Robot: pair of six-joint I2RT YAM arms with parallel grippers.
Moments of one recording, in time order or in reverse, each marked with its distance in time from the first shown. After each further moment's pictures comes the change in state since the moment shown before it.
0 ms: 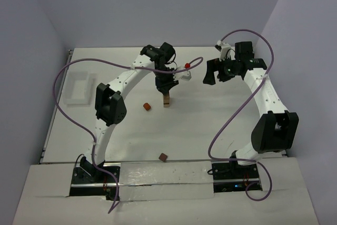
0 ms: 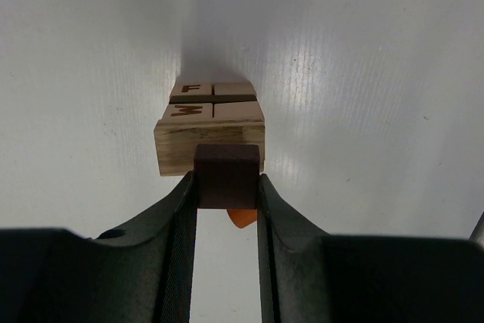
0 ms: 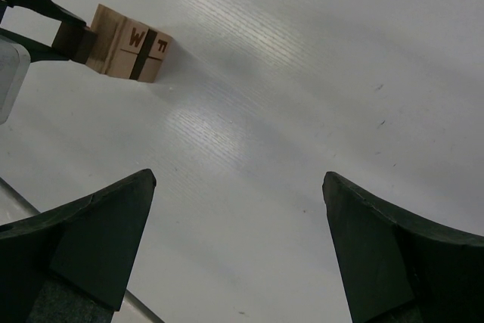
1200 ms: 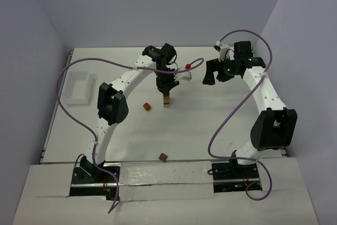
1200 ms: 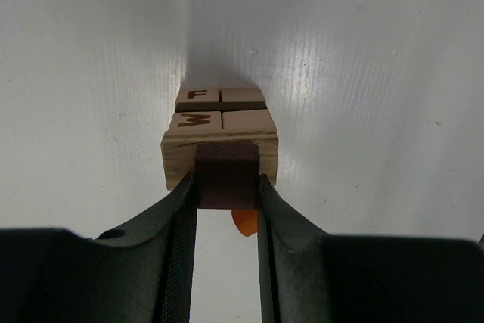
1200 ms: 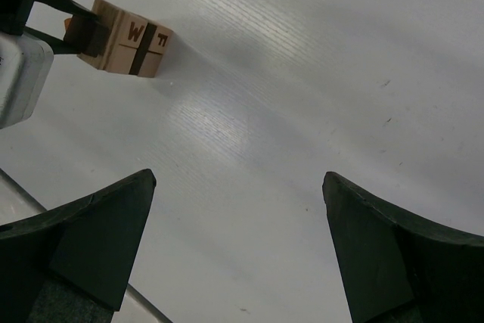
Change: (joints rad) left arm 0.000 0.041 0.028 0.001 -0.011 0.000; right arm 0.000 0.031 0.016 -0.023 -0.007 -0.008
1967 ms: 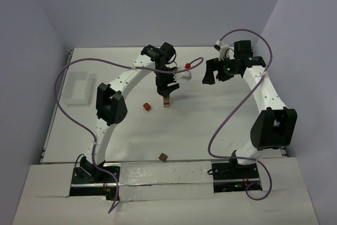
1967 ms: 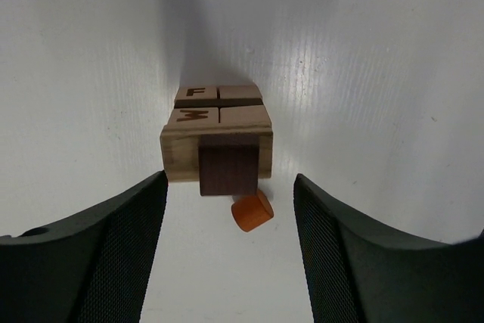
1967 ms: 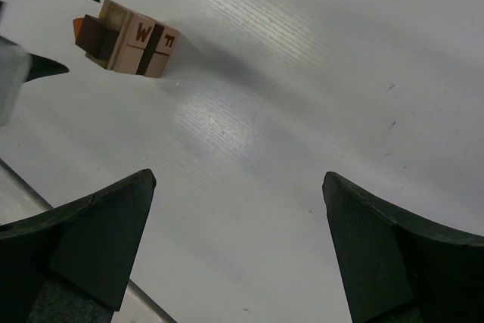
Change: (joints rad) left arm 0.000 -0.016 -0.006 -0.002 0.006 0.011; right arm 0.000 0.008 0.018 -0.012 -0.016 -0.001
